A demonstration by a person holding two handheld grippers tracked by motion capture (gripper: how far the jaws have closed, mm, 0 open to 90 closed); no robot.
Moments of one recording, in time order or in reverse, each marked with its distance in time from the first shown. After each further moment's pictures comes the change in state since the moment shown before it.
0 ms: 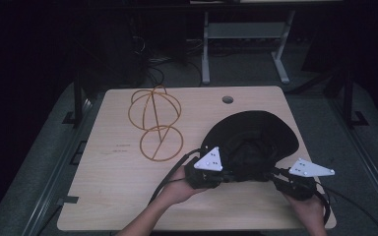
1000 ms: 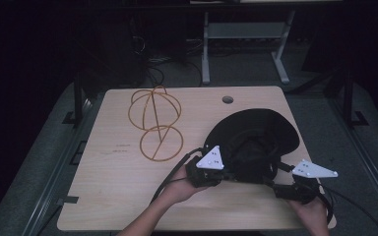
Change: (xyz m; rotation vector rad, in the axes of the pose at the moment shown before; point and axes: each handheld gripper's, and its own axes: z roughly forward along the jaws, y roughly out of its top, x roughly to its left) left arm 0.002 0.000 0.004 0.004 0.025 -0.006; right arm -0.003 -0.006 -0.004 0.004 -0.037 0.036
